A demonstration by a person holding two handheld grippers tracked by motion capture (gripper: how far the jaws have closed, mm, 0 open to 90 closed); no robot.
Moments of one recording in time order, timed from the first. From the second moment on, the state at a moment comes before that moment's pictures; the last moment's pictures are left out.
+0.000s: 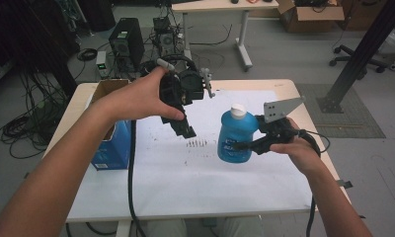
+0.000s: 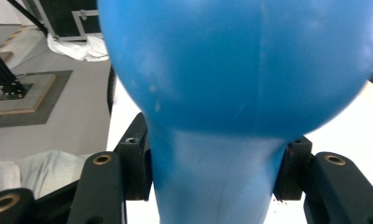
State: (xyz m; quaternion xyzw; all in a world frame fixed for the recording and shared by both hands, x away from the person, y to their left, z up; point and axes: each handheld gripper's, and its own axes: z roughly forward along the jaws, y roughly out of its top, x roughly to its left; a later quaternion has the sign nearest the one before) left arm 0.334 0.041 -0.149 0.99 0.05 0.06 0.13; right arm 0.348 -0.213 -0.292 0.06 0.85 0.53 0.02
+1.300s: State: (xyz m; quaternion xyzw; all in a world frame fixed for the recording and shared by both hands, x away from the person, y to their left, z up) left arm 0.331 0.016 -0.156 0.99 0.04 0.03 0.09; right arm 0.348 -0.134 -0.284 0.00 0.87 0.49 -0.02
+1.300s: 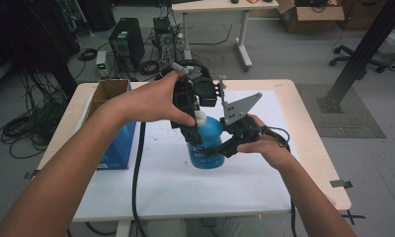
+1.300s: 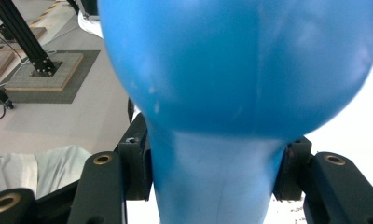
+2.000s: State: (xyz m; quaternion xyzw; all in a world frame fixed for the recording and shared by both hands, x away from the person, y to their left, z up) left arm 0.331 0.011 -0.165 1.00 0.01 0.02 0.08; right arm 0.344 -0.128 -0.282 -0.01 0.87 0.49 -0.03
